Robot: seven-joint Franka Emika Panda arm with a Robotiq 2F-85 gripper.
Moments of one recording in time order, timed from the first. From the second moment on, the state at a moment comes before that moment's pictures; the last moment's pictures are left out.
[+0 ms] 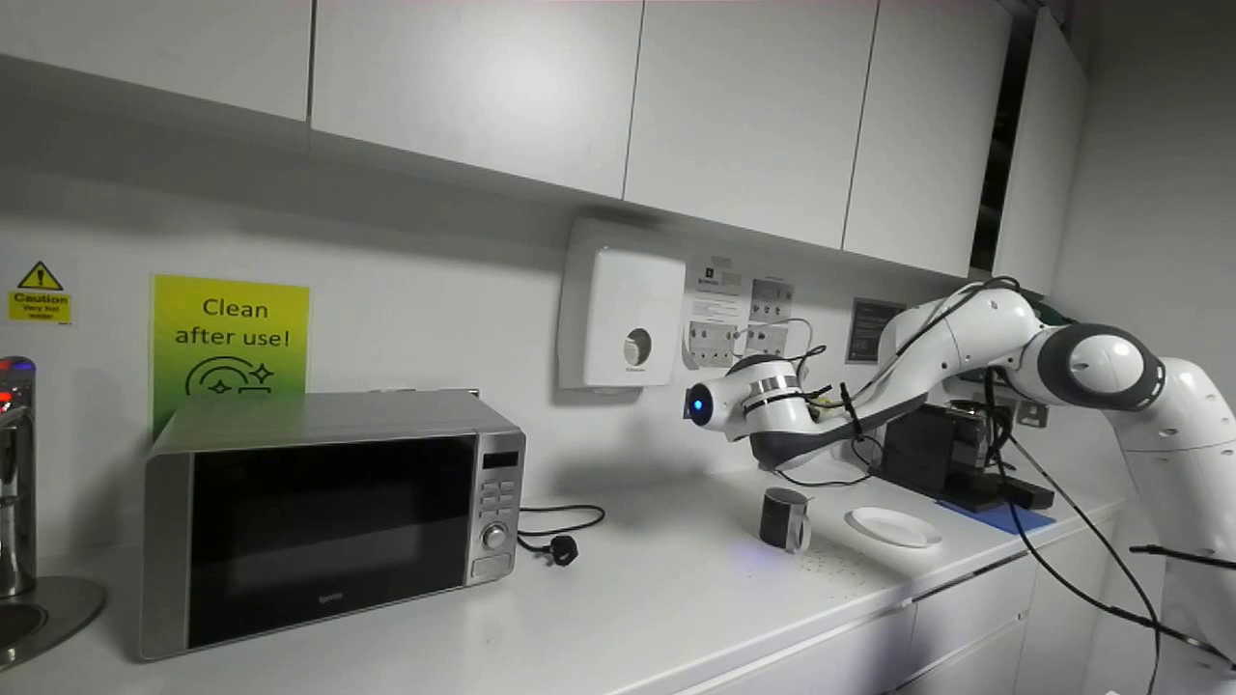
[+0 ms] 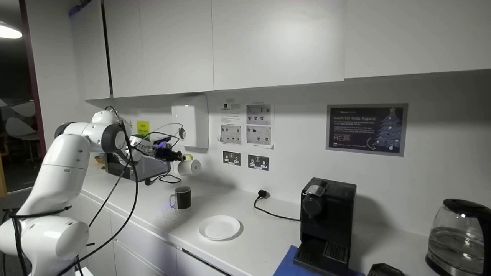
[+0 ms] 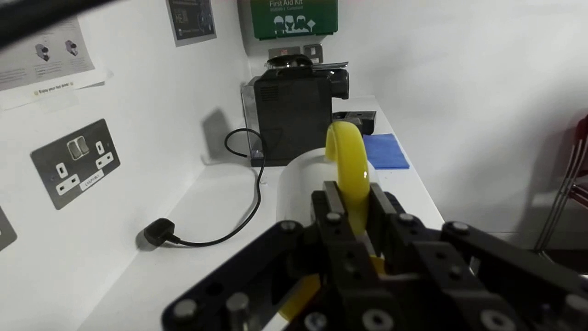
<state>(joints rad) 0.41 0.42 0.30 -1.60 -1.33 1.11 -0.91</state>
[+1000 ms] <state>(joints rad) 0.32 0.33 0.29 -1.60 -1.18 1.23 -0.64</state>
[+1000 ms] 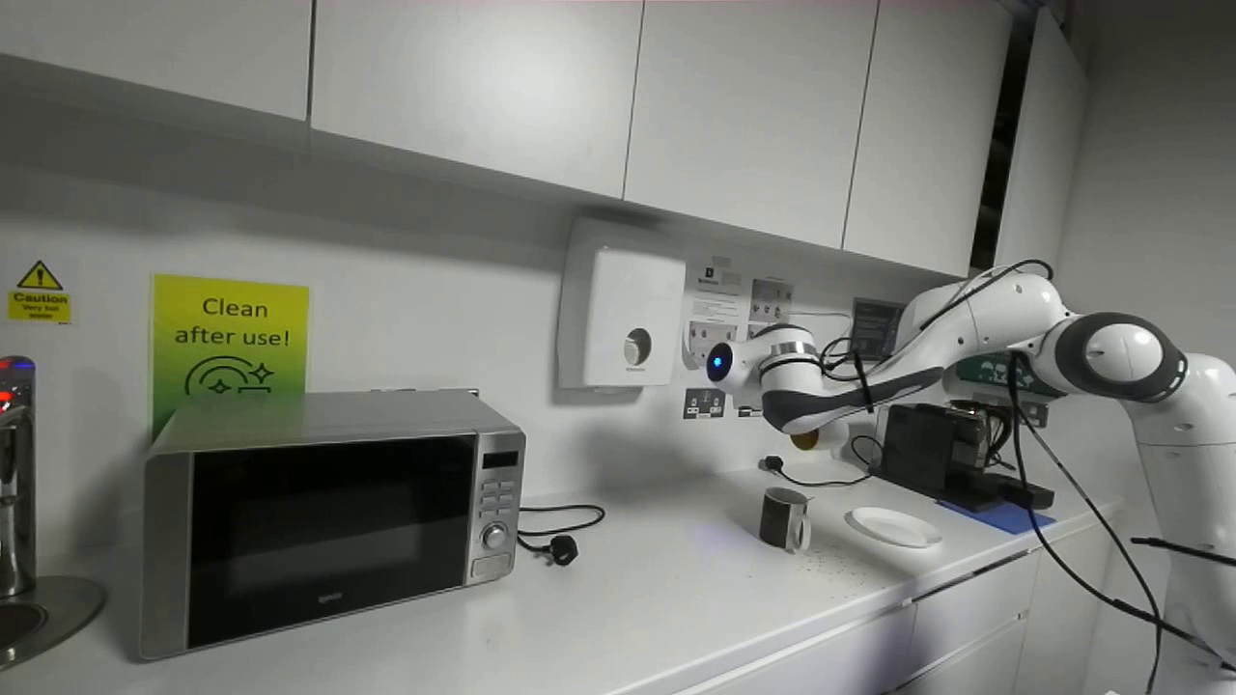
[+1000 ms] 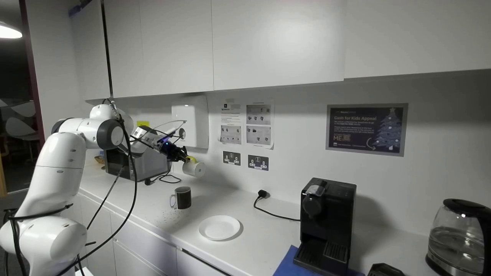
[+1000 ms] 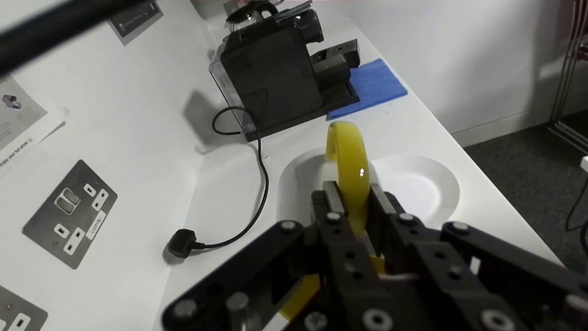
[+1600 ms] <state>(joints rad) 0.26 0.27 0.28 -1.64 -1.03 1.39 -0.47</state>
